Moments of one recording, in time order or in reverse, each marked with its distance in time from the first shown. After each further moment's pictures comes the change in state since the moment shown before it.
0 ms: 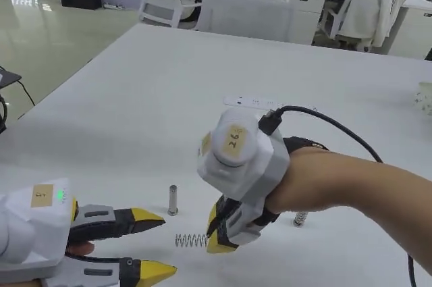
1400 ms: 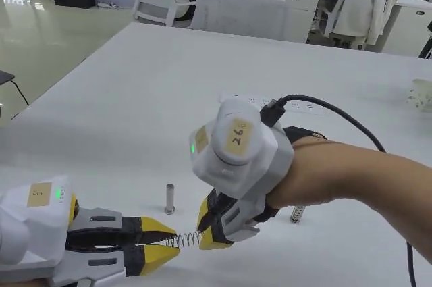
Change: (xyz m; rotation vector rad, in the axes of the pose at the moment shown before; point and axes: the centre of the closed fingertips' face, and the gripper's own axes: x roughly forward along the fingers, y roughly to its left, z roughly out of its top) left arm 0.006 -0.008 0.013 0.021 -0.058 -0.056; right arm -0.008 0.005 0.016 -0.101 -0.031 -0.011
